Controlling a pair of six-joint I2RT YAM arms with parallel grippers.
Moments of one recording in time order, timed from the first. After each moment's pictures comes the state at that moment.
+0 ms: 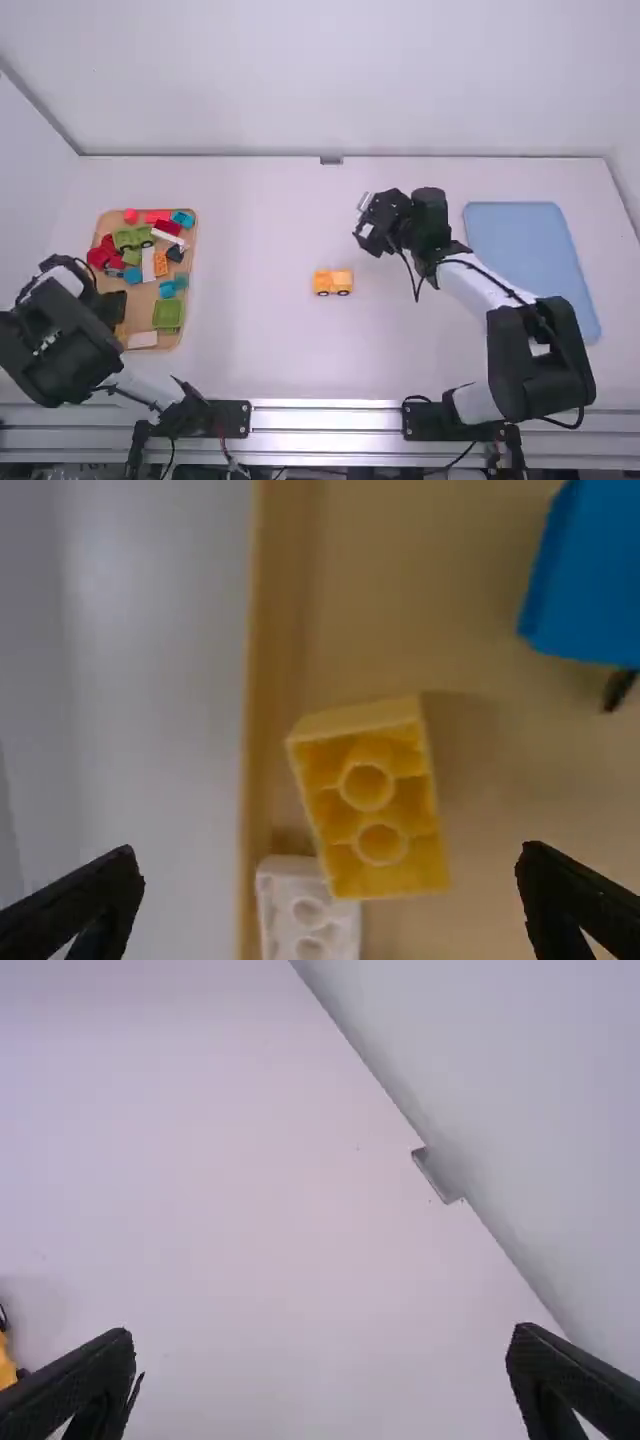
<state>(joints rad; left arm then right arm) 0.87 1.70 0.94 -0.76 -0.16 -0.90 0.25 1.57 0.81 0.19 -0.46 -0.76</state>
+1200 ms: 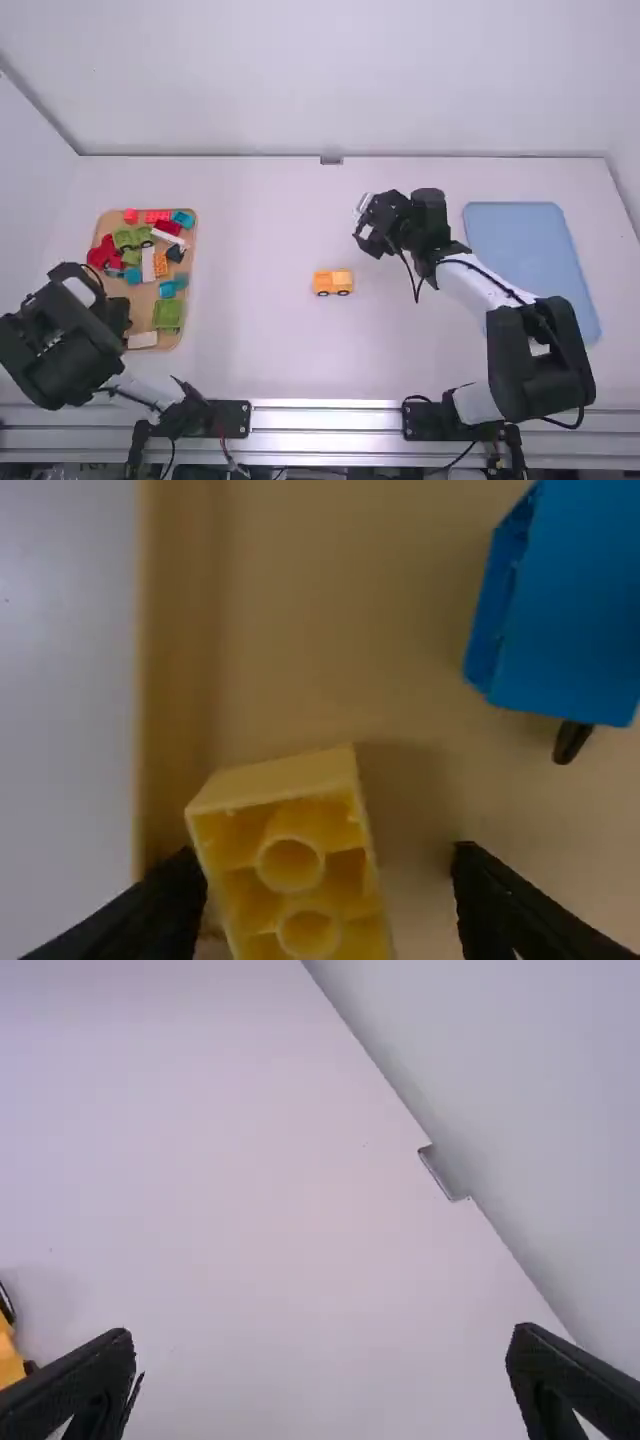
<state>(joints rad) 0.87 1.68 0.80 -0.54 -0.14 -0.93 0.25 1.57 0.81 0.18 -0.46 -0.77</state>
